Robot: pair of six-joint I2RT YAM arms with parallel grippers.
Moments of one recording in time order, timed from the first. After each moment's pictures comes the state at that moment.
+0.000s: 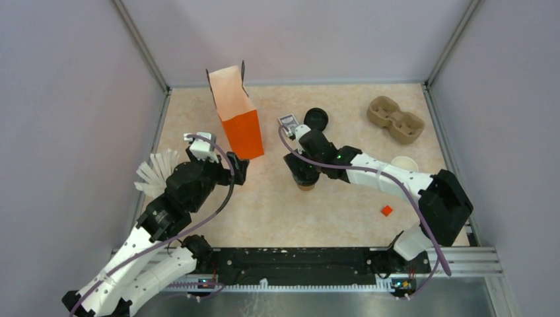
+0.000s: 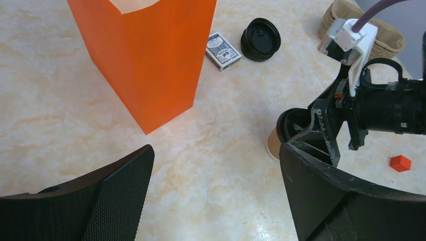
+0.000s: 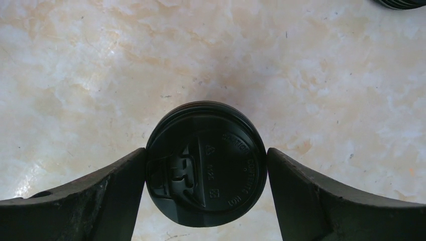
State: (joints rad) left arm -0.67 0.60 0.81 -0.44 -0.29 -0.31; right arm 0.84 1.54 1.10 -0.39 0.14 0.13
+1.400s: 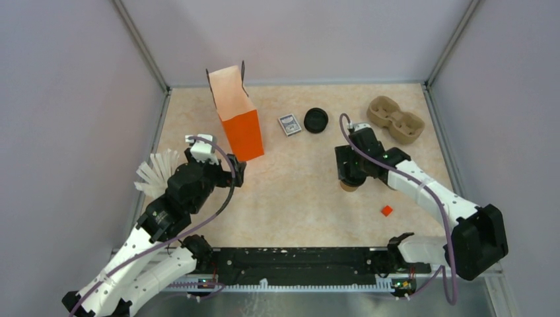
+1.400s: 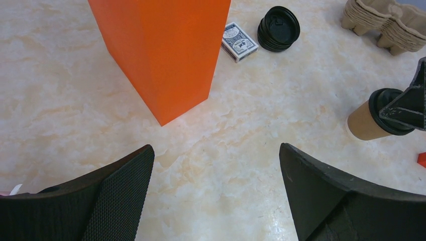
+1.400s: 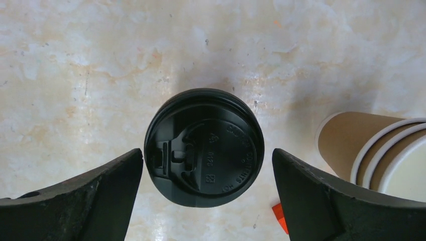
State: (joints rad) left arm -0.67 0.59 0.80 -0.48 -0.33 -0.28; right arm 0.52 1.24 0.91 -0.63 0.24 0.29
